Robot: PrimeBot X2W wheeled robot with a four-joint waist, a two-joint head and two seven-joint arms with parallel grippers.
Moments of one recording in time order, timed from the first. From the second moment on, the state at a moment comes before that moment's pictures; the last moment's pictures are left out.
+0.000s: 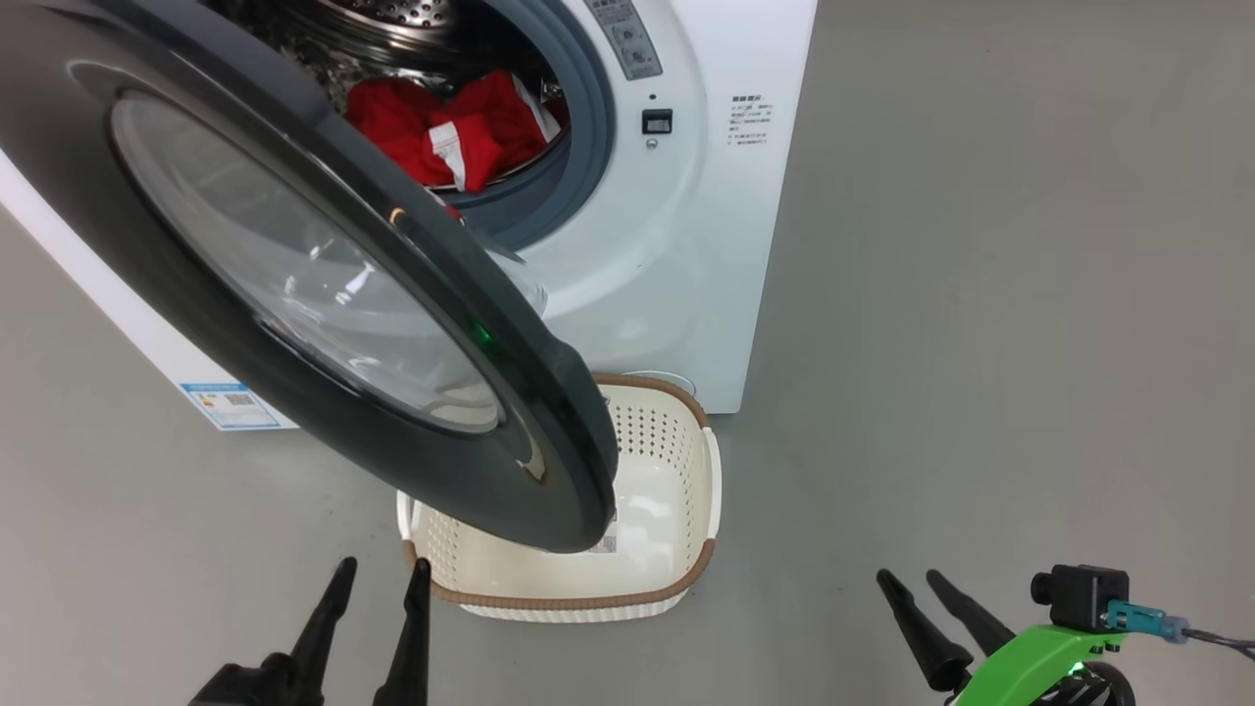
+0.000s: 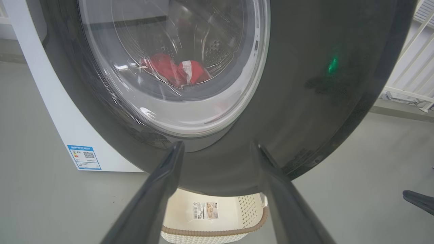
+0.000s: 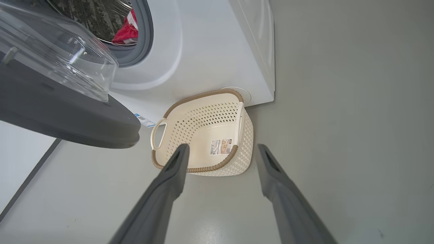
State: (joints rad) left arm 0.00 0.04 -0.06 0.22 -0.29 -0.12 -0.25; right arm -0.20 -0.32 0.59 0.58 1.10 0.13 -0.21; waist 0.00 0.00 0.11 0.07
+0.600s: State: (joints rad) left arm 0.00 0.04 -0.05 0.22 -0.29 -0.12 -0.25; right arm -0.02 -0.08 -0.04 0.35 0.32 0.13 -0.25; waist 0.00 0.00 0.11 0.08
